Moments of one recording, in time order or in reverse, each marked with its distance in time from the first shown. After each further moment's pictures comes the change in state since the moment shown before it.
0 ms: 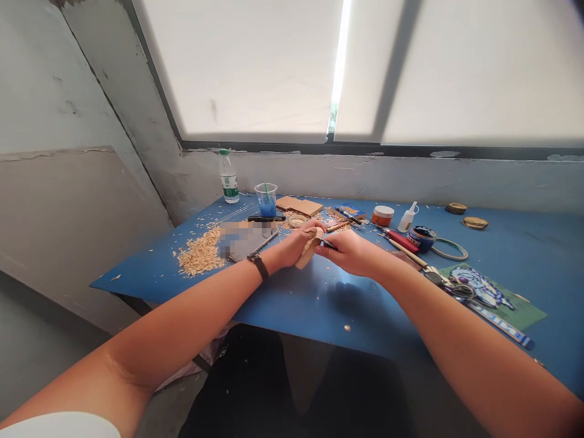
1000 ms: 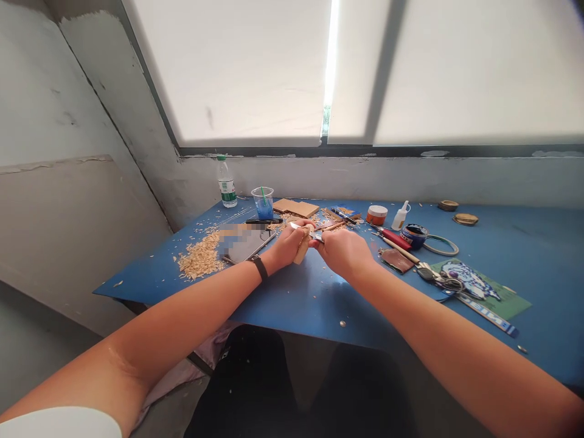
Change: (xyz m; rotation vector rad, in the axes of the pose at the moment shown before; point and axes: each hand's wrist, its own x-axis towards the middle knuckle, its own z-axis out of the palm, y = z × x) left_hand -0.004 0.019 0.005 0.085 0.199 0.036; right_hand -0.001 -0.030 0.012 -0.437 0.211 0.313
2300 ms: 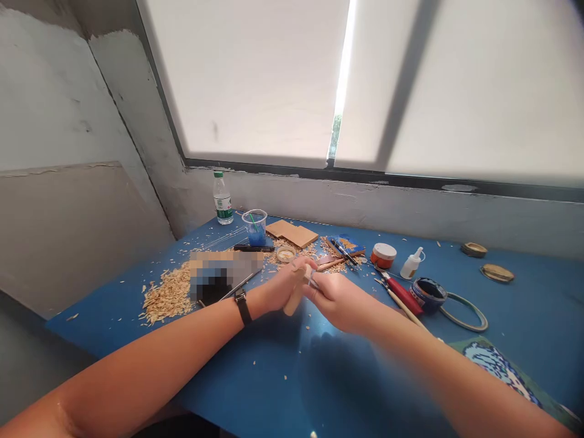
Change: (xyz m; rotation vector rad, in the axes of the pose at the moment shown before) left_hand 0.035 -0.018 0.013 -0.212 -0.046 -0.239; right_hand 0.045 0.051 -0.016 0.582 -0.363 -0.302
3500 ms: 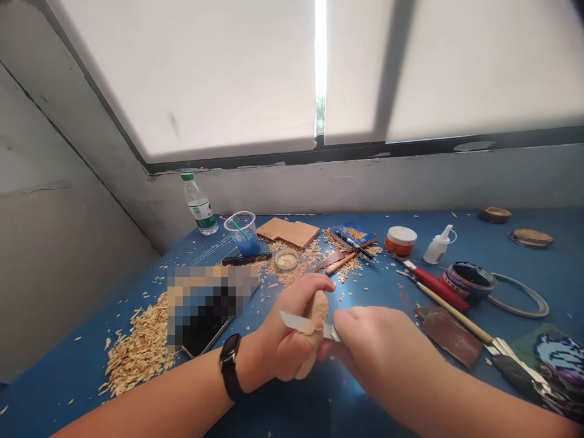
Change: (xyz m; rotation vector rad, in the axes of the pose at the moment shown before) left_hand -0.026 0.006 -0.007 0.402 -0.166 0.494; right_hand -0.019 0.009 0.047 -0.527 0.225 0.005
